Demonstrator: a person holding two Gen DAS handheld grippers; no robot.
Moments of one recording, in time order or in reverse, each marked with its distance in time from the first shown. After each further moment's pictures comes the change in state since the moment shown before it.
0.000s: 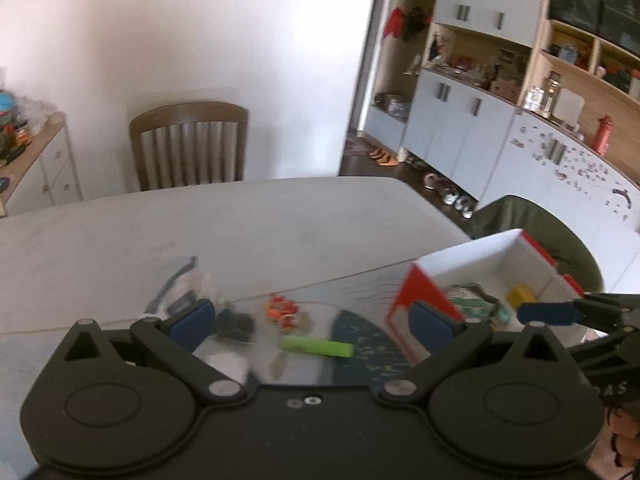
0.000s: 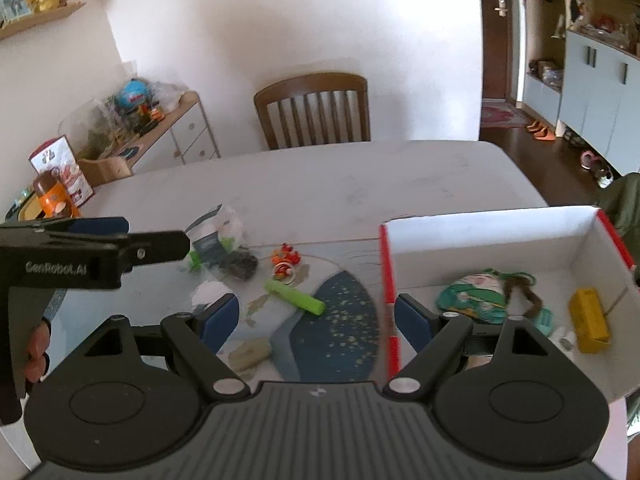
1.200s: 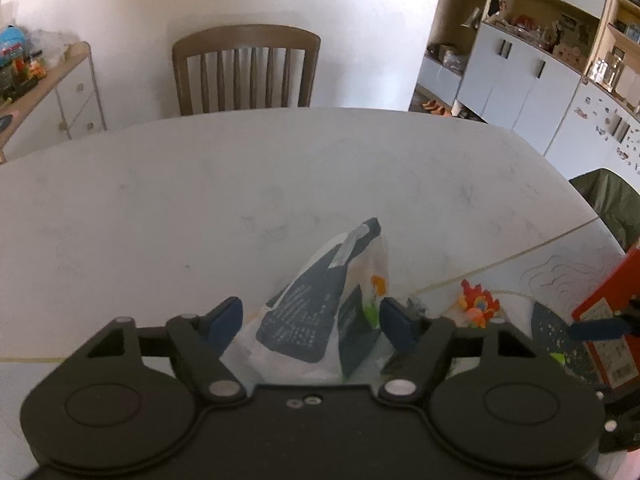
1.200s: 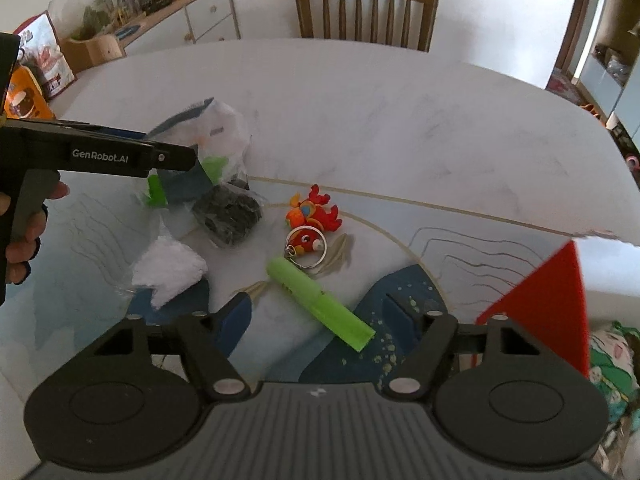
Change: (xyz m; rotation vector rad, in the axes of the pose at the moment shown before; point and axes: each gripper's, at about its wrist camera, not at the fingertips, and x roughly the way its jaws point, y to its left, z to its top) left arm 0.139 0.137 -0.017 -0.043 0.174 0.080; right arm 0.189 0.038 0.008 -0.193 0.296 0.015
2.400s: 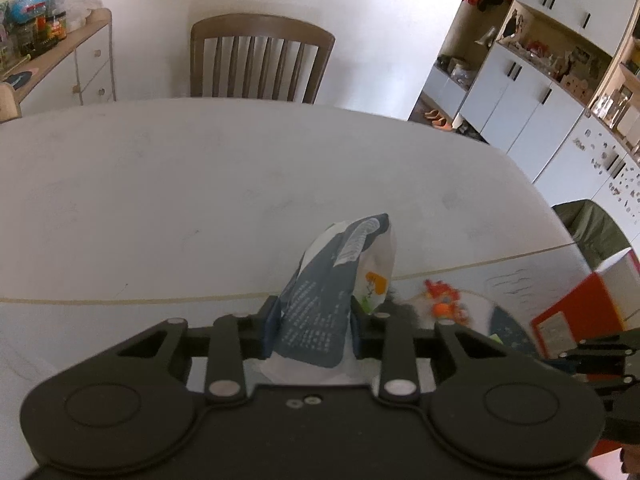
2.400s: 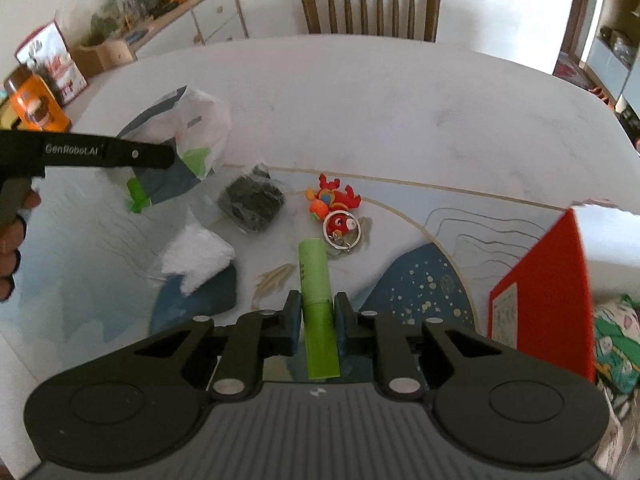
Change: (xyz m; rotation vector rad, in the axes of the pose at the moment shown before) left arm -0.047 0.006 0.004 -0.136 0.022 -0.044; right arm -0.020 0.008 -0.005 0.057 0.005 0.051
